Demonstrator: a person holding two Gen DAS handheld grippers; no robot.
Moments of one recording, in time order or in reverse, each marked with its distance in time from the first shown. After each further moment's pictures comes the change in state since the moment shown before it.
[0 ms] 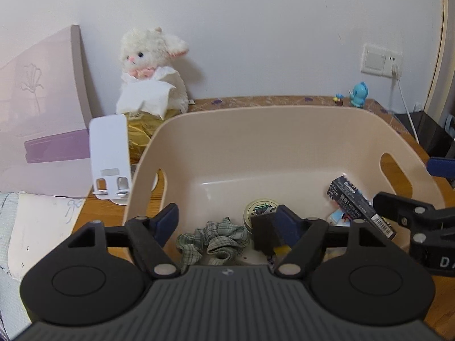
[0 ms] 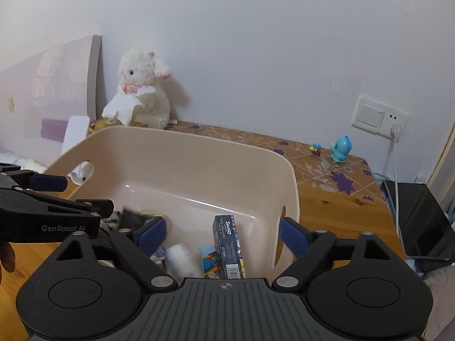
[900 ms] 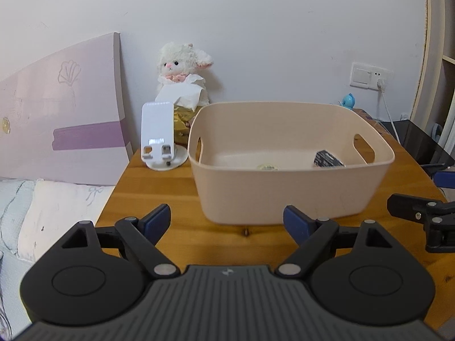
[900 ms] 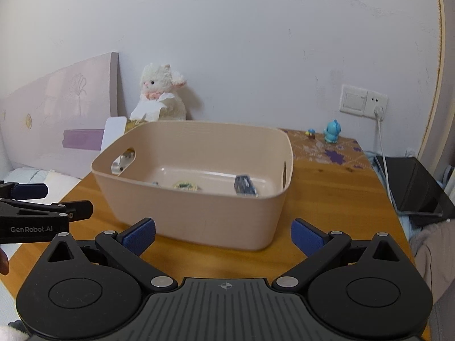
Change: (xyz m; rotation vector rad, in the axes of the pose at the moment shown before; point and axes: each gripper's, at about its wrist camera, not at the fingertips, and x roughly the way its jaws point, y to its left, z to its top) left arm -0.120 0.029 -0.081 -0.044 -0.082 0.002; right arm -0.104 0.012 -0.062 0.075 -0.025 0.036
